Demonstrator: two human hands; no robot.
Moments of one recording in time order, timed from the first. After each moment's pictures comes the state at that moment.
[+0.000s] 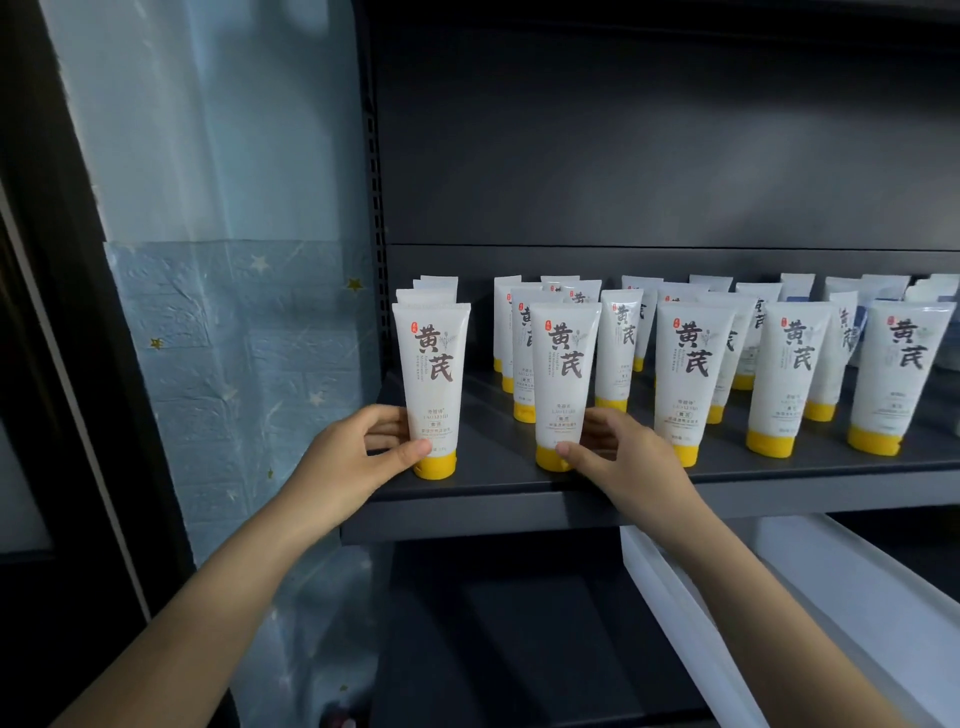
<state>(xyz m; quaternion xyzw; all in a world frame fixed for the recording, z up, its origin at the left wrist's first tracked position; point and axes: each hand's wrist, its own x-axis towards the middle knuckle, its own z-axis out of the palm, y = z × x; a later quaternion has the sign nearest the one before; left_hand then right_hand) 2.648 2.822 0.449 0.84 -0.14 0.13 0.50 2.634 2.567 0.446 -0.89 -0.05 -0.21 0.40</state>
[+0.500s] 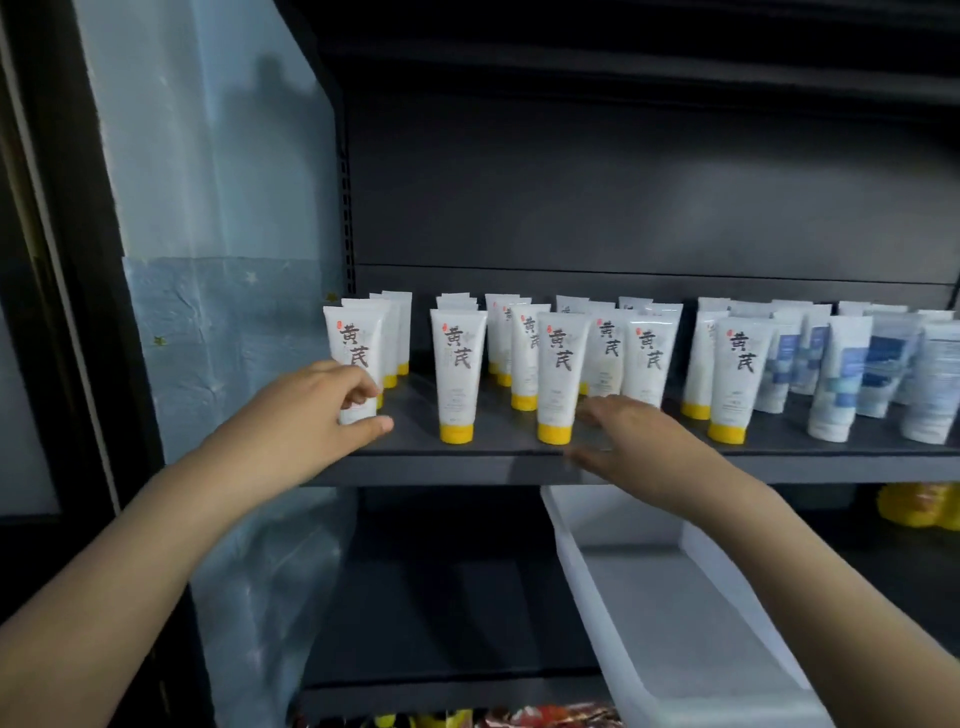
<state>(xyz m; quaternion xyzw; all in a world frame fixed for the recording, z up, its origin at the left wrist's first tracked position) 2.528 2.744 0.514 0.95 -0.13 0.25 0.15 2.534 2.466 0.500 -0.98 -0.12 -0.16 0.10</state>
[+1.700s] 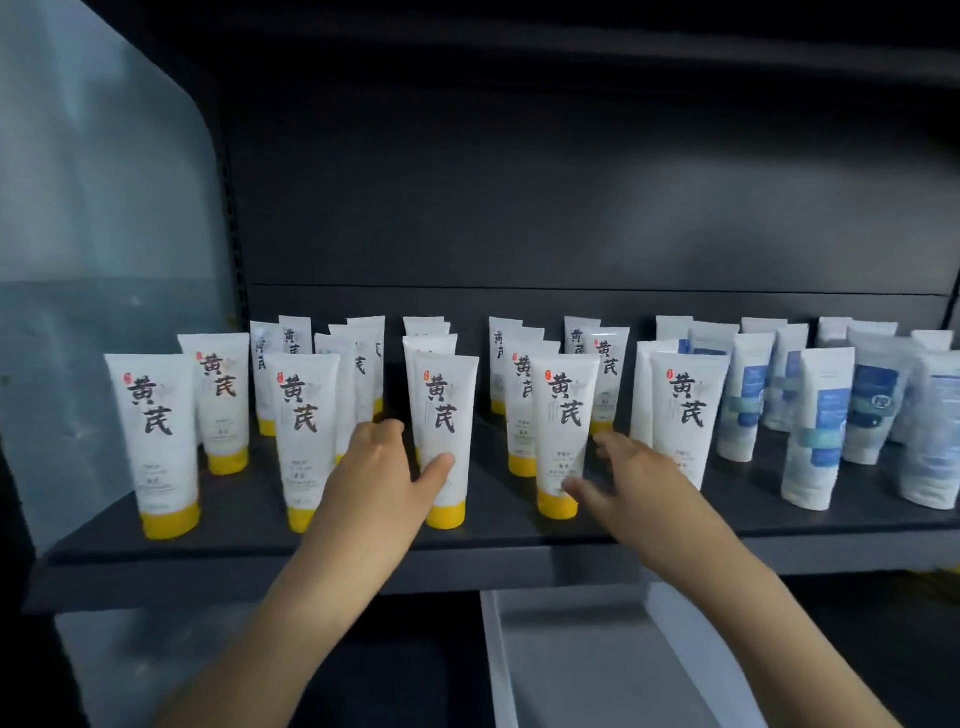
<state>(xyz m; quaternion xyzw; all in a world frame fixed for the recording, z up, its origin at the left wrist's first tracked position) 2.632 2.561 0.484 0.93 -0.01 0.26 0.26 2.624 2.355 0.484 -0.96 -0.04 -0.20 0.19</state>
